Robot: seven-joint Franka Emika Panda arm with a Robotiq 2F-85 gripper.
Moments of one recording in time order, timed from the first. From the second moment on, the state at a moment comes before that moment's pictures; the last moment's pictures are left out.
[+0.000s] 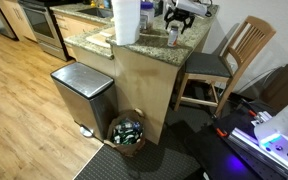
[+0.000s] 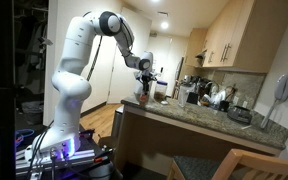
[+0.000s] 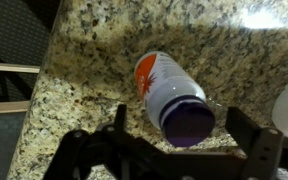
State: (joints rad) arm 0.09 0.11 0.06 -2.08 0.03 2.47 0.66
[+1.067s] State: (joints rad) arm 0.09 0.11 0.06 -2.08 0.09 2.45 0.66
